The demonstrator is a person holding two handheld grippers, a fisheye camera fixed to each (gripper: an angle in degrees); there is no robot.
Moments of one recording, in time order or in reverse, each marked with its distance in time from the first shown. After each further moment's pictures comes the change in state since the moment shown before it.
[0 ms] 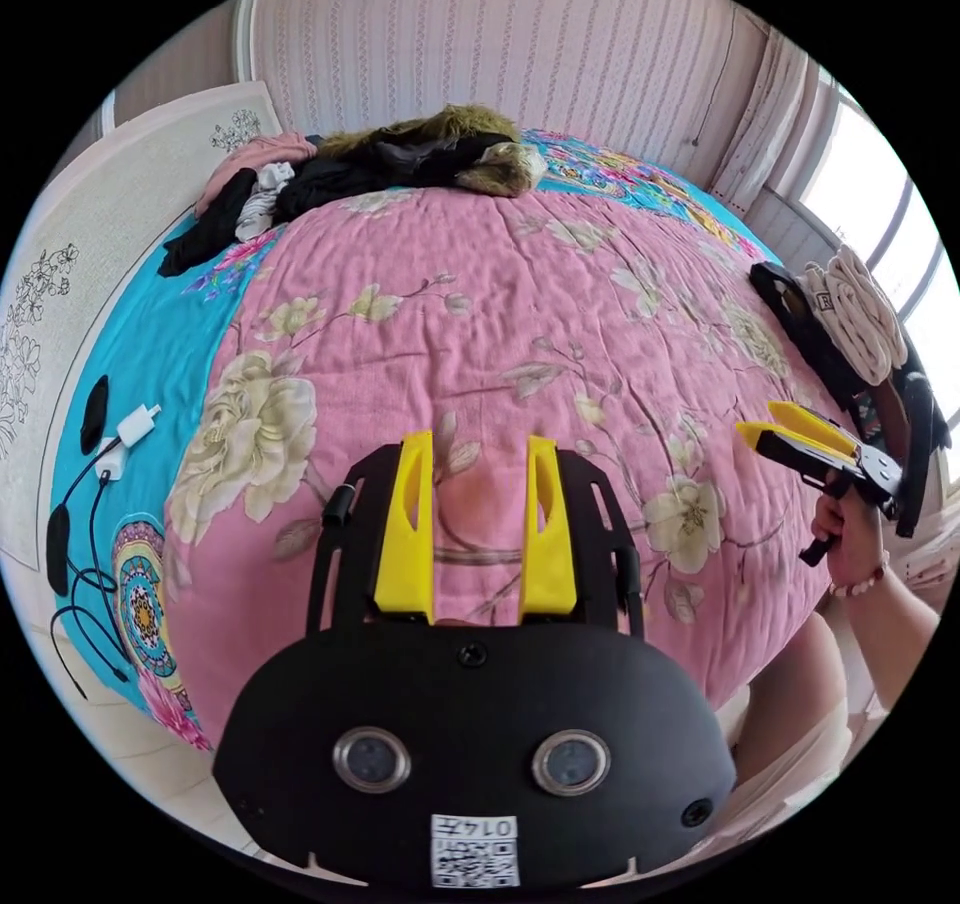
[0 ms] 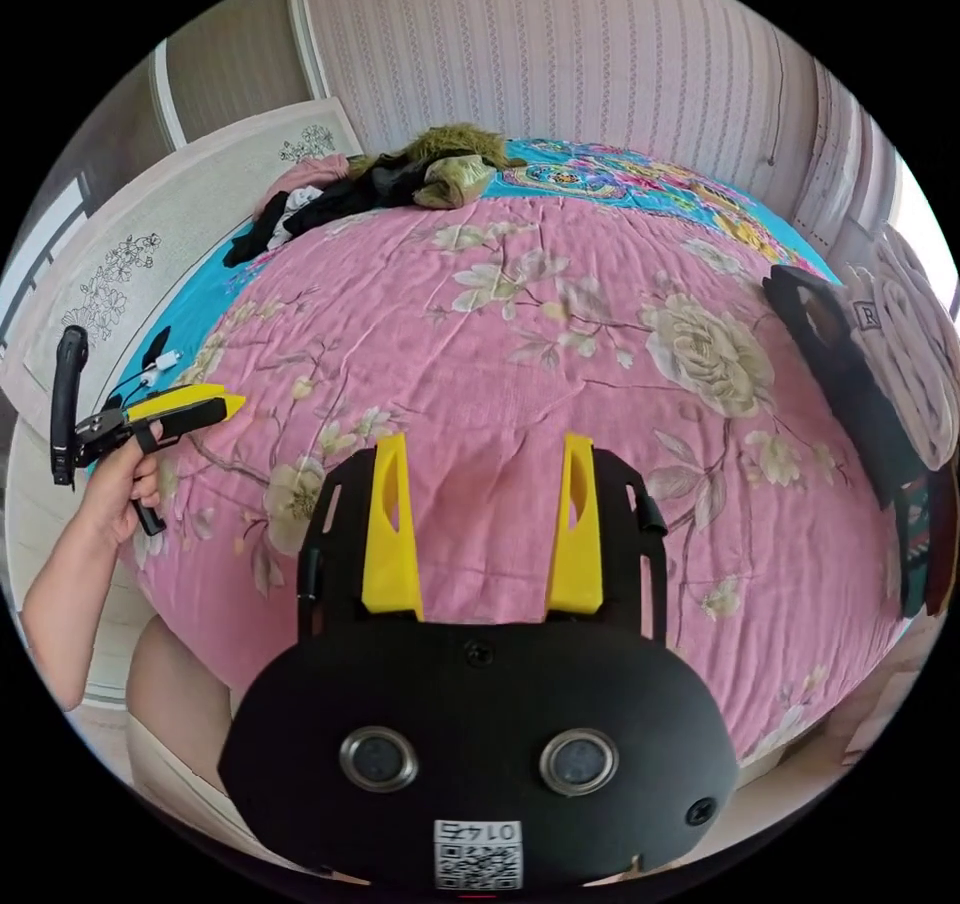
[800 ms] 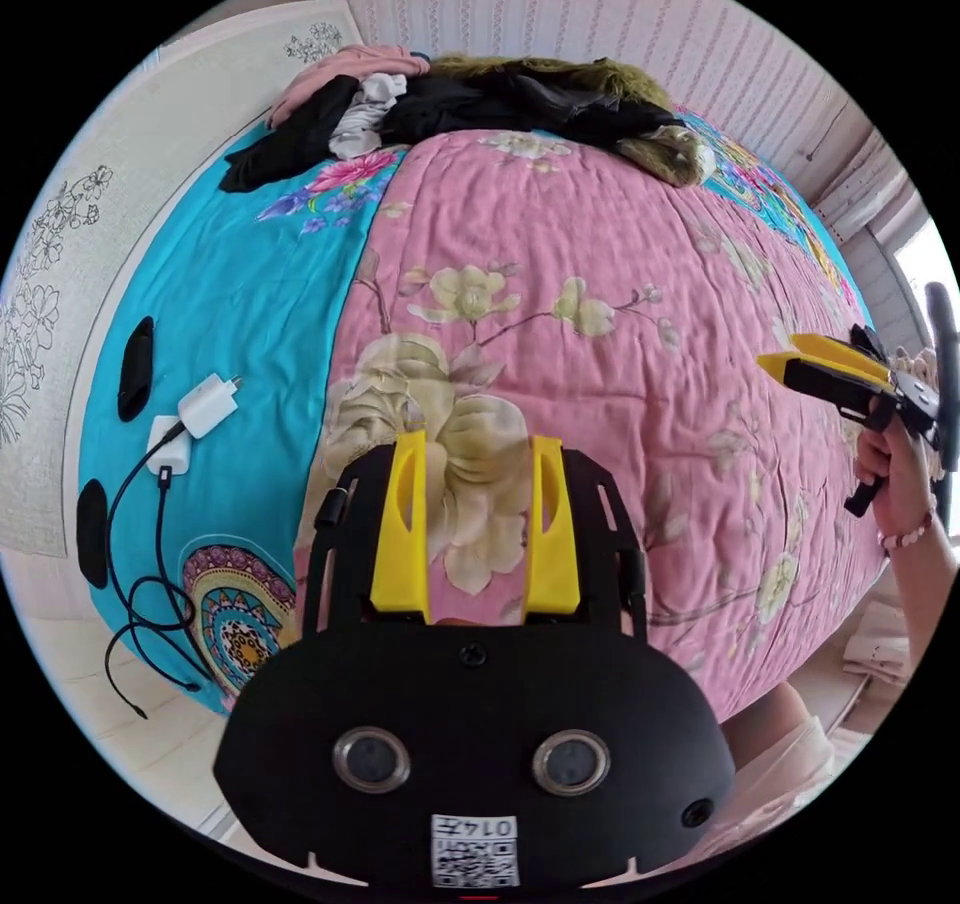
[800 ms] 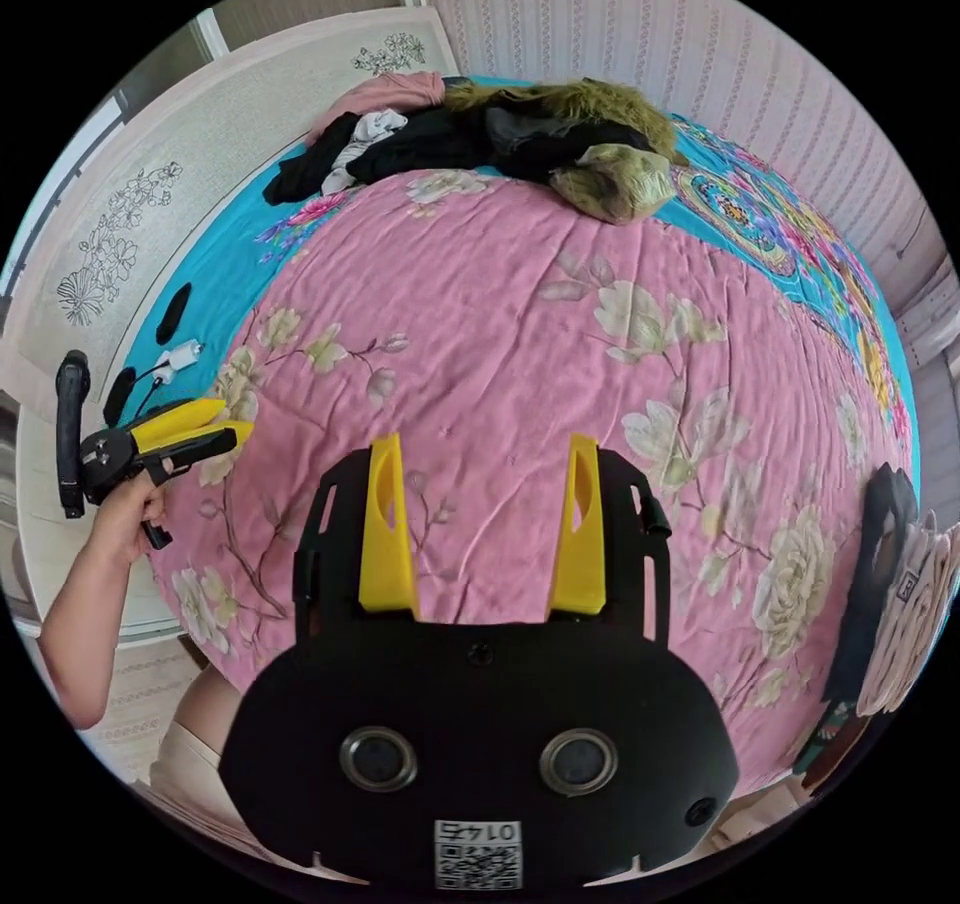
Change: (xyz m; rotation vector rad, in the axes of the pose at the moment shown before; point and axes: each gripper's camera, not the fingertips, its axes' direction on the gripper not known) left arm -0.214 -0.073 0.010 -0.219 -0.090 -0.183; right arm -0.156 -0.277 0.163 -0.215 -0.081 -0.233
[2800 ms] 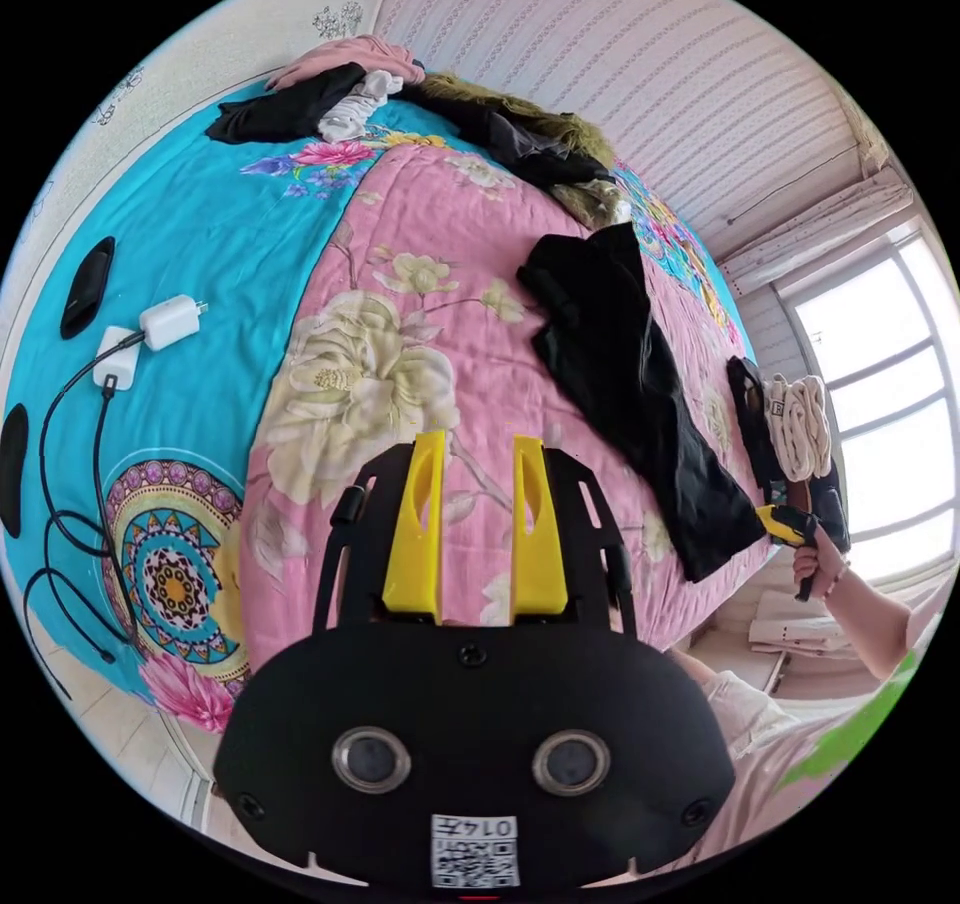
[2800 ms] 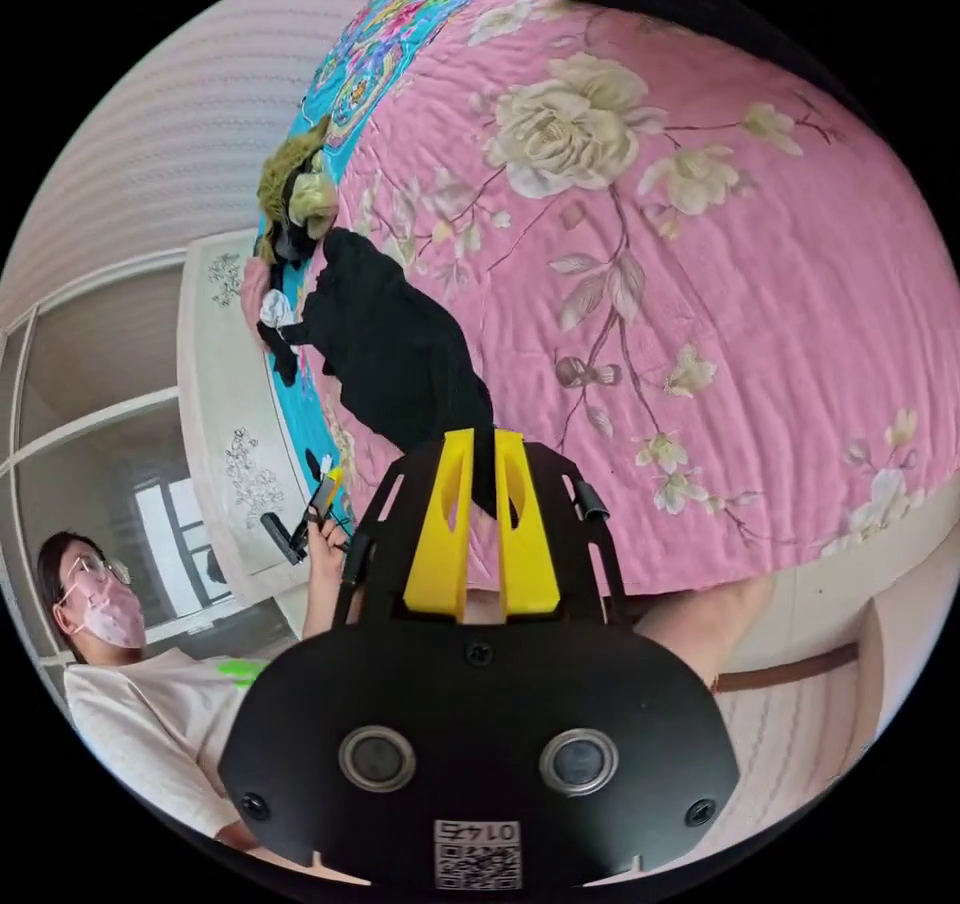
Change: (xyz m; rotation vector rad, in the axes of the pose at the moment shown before) left arm 0.021 0.024 -0.031 0.372 0.099 -0.022; right arm 0.243 0.085 -0.141 -0.066 -0.553 0.914
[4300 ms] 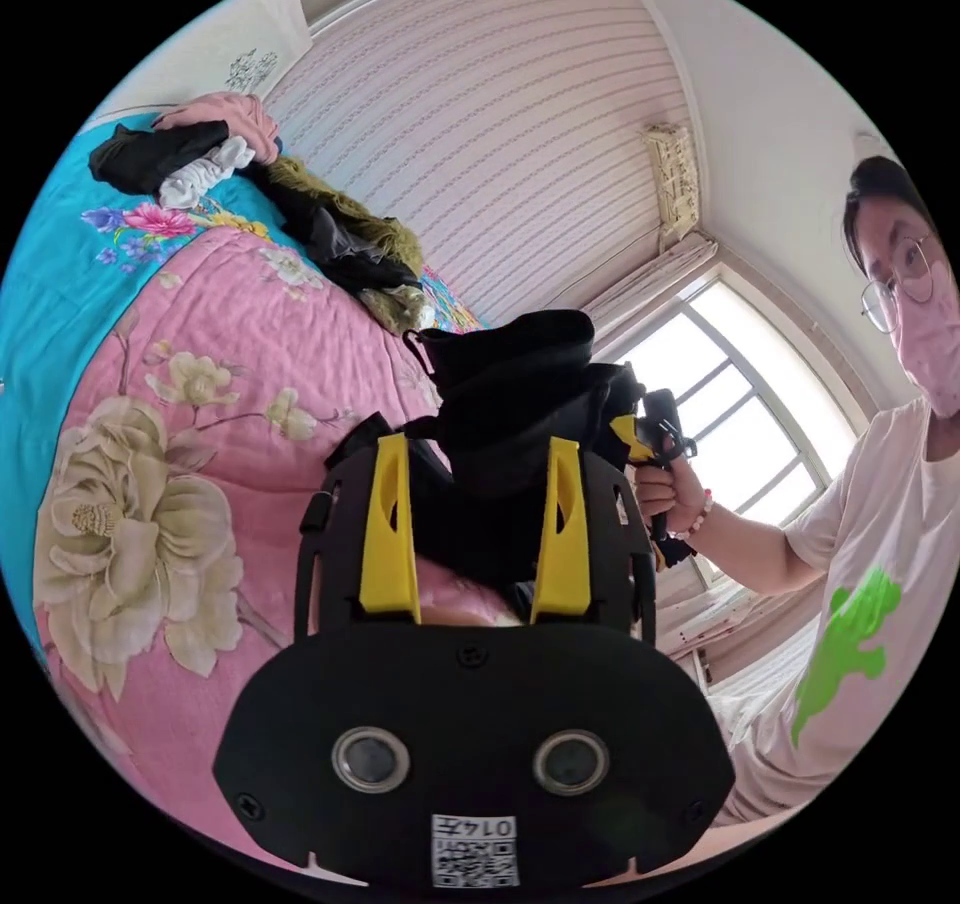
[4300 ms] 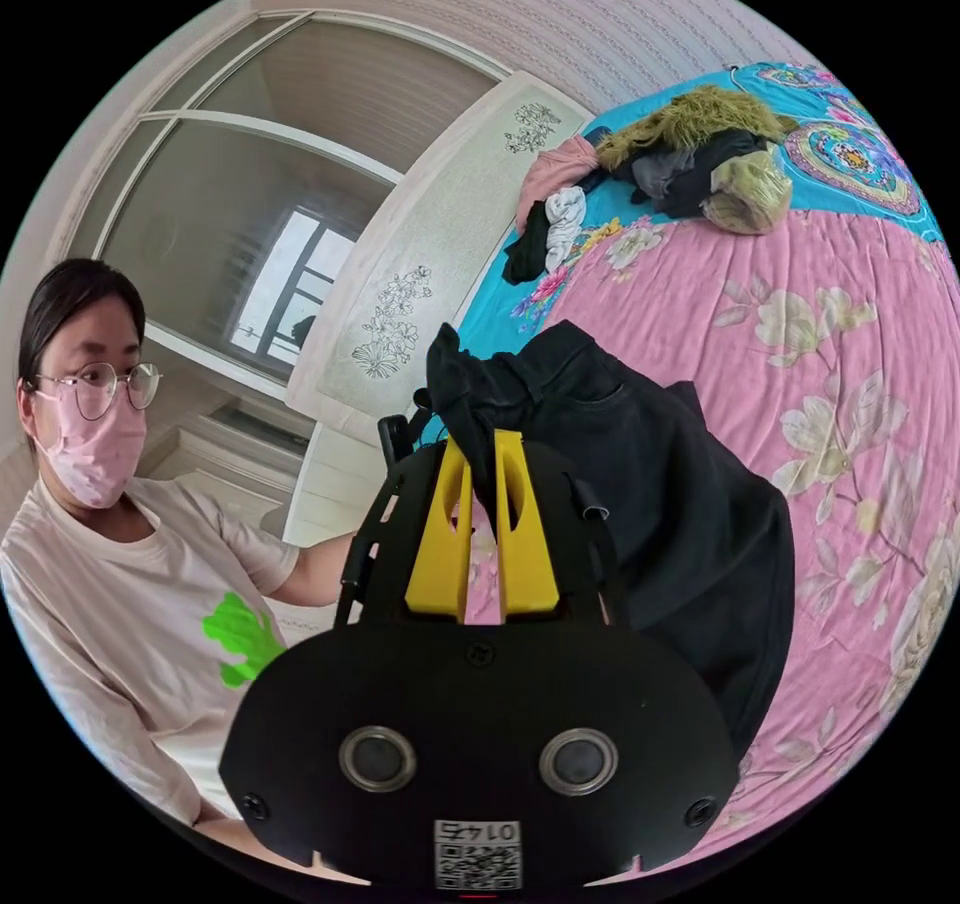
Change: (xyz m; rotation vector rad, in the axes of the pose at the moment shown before) left arm -0.044 -0.014 -0.010 0.376 0.606 0.157; right arm -0.232 0.084 0.057 -0.227 -0.362 -0.869
